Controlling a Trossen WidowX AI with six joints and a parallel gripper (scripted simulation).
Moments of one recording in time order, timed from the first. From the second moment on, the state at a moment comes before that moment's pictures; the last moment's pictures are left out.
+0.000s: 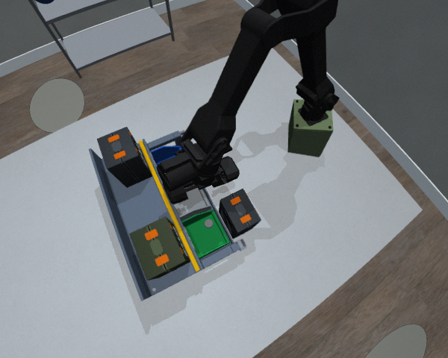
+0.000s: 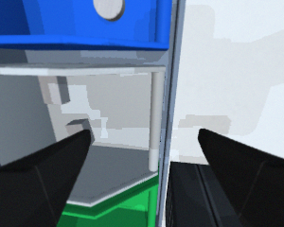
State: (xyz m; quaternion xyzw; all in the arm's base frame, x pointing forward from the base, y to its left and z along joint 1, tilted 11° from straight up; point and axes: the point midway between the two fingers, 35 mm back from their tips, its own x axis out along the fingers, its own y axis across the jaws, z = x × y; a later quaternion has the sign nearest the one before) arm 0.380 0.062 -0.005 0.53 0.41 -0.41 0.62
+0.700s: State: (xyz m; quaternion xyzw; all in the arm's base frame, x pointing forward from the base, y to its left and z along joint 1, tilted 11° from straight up) arm 0.379 0.062 -0.003 0.53 0.41 -0.41 0.62
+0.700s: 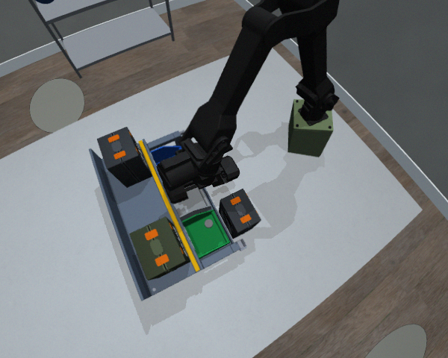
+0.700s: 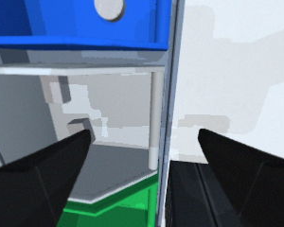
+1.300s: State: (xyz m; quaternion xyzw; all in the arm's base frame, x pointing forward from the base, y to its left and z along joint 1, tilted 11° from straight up) arm 0.381 0.062 -0.011 0.53 0.41 -0.41 0.62
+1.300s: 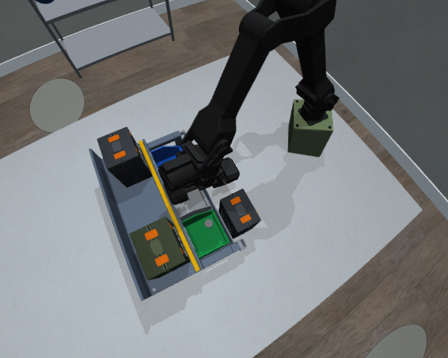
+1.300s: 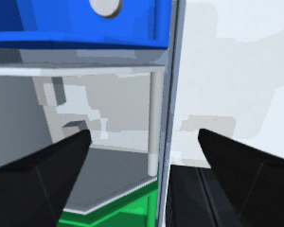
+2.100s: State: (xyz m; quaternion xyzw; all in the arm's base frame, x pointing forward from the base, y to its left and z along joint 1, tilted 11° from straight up) arm 0.383 0.060 -0.023 0.53 0.41 -0.41 0.62
